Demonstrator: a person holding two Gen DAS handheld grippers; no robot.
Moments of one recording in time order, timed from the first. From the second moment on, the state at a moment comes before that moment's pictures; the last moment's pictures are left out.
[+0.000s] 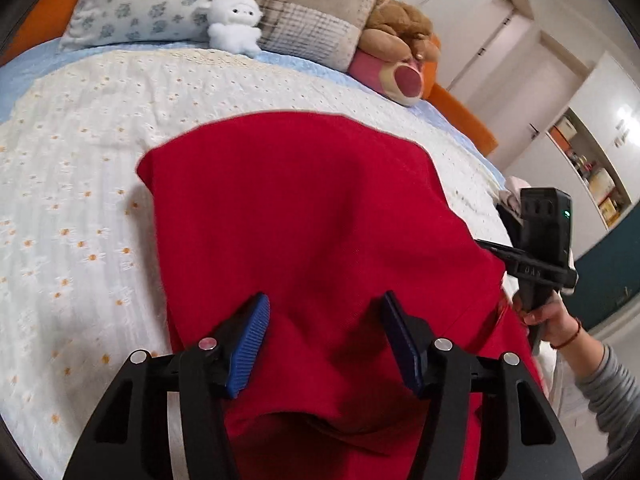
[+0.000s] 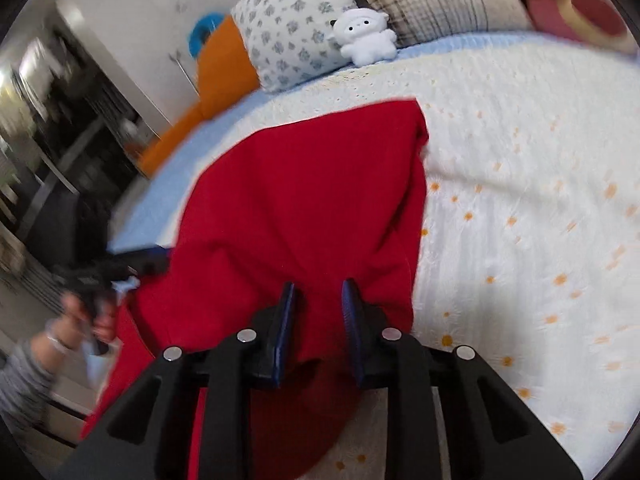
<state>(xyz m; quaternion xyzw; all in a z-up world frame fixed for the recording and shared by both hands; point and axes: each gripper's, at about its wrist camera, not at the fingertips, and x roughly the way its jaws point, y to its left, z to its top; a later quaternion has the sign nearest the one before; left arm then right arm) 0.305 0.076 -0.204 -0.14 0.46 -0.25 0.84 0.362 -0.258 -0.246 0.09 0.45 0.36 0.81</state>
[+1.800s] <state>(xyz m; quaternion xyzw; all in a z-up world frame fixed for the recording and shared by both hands) 0.041 0.138 -0.251 -0.36 0.55 -0.16 0.73 0.137 -0.281 -0.264 0.26 0.57 0.37 0.69</state>
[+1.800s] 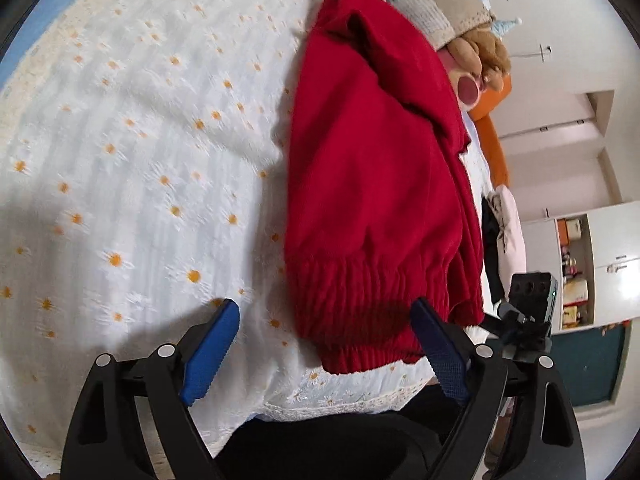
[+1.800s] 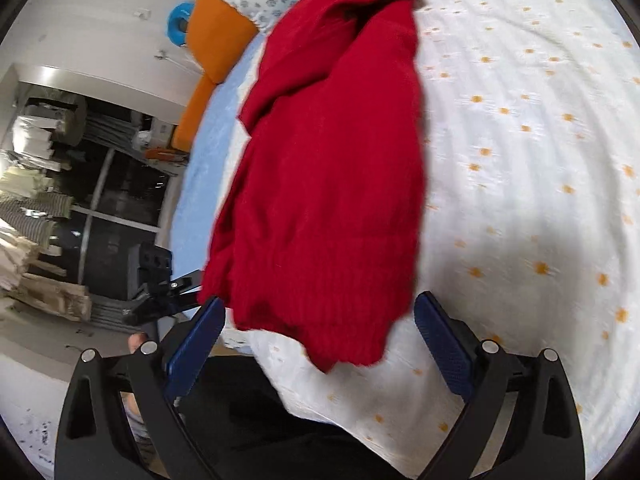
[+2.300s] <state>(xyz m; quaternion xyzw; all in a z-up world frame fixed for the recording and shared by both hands) 0.064 0.128 -0.254 -0.36 0.58 -0.18 0.71 0.160 -0.286 -0.251 0.34 0.61 0.38 0.61</state>
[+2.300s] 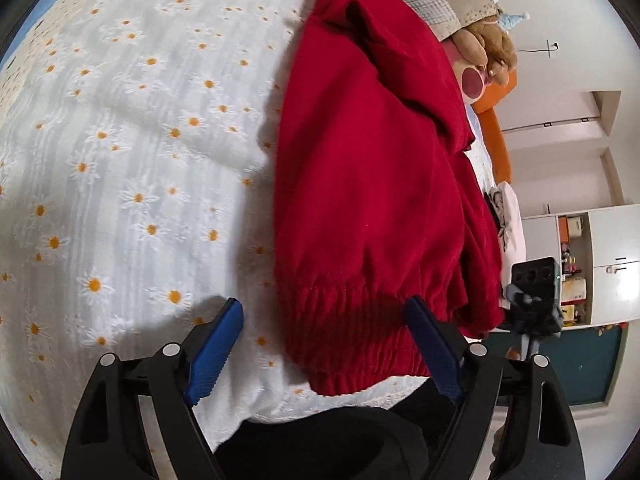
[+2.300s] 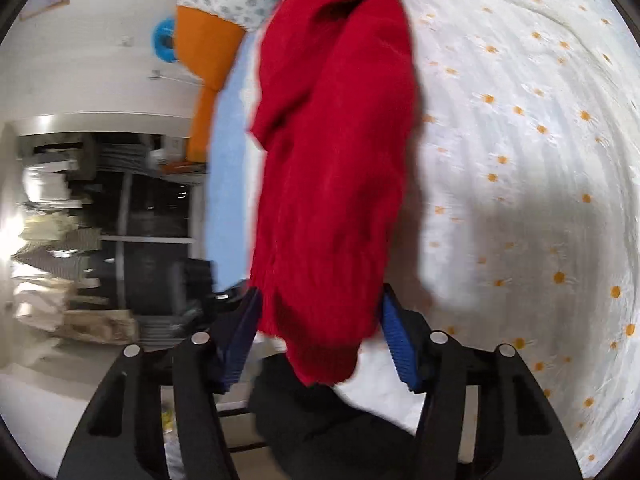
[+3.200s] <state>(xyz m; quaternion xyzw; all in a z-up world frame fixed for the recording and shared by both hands) 0.081 0.098 -0.250 -0.32 0.64 -0.22 0.66 0.175 -0.276 -0.278 0.31 0.69 0.34 0.56</state>
